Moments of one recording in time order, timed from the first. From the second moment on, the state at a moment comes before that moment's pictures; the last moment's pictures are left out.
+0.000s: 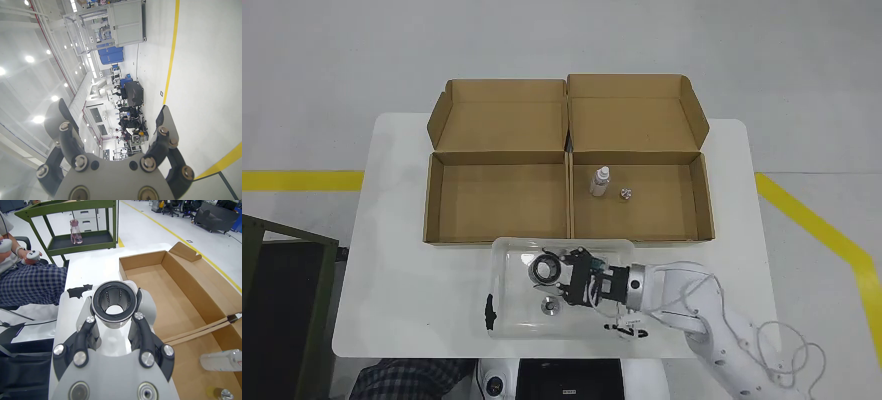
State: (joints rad) left arm -0.01 -0.37 -0.75 -1.25 2.03 -0.40 0.22; right arm -1.30 -1.12 1.01 -1.93 -1.21 -0.73 0.21
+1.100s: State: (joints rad) left arm -0.01 -0.37 -0.75 -1.25 2.03 -0.40 0.22; right arm -1.15 -1.14 0.99 -1.81 -1.09 -0.64 0.26
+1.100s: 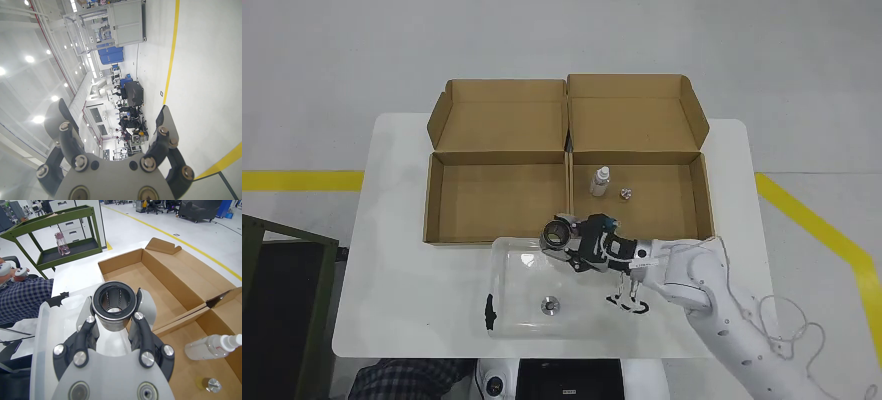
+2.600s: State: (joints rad) left arm -0.01 -0.37 -0.75 -1.25 2.03 -0.40 0.22; right arm -0.64 -1.38 0.62 -1.23 -1.19 -0.31 0.42
